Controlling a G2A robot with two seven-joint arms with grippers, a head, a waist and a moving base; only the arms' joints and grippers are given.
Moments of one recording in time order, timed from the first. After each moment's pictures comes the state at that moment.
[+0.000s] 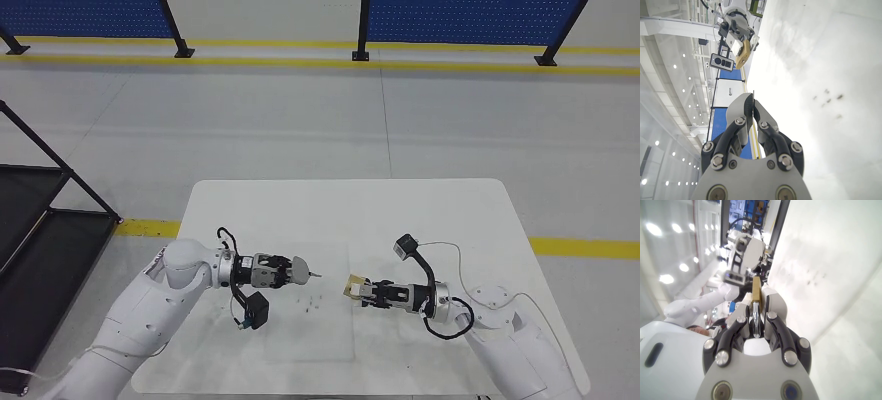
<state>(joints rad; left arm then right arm) 1.27 -0.93 -1.14 -1.45 2.54 -0.13 1.19 -1.34 -1.08 1.07 -1.55 0.33 -0.28 1.05</state>
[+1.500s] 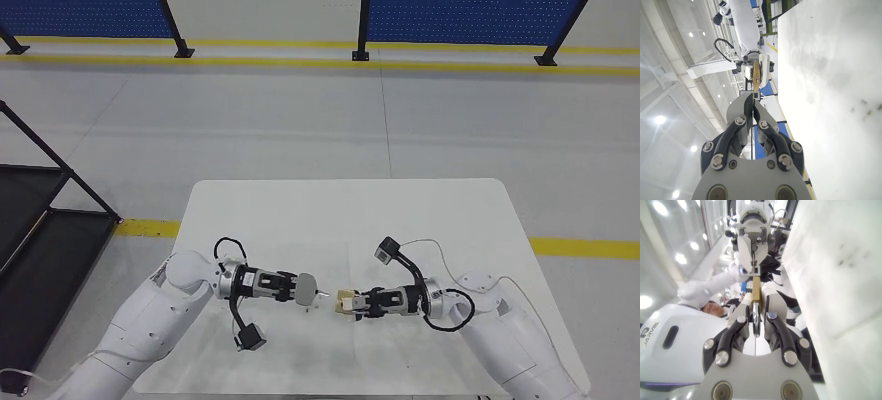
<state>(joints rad) 1.30 -0.92 -1.10 -1.50 2.54 0.30 1.28 -1.22 -1.11 0.96 -1.45 0.49 -0.28 1.25</state>
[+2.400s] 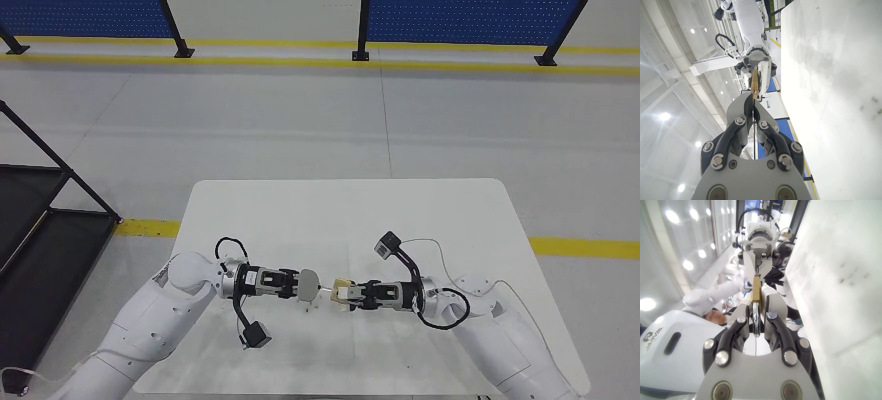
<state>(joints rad) 1.30 -0.92 -1.09 -1.49 2.53 0.32 1.23 -1.22 -1.12 0.94 -1.44 0.51 -0.32 1.16</state>
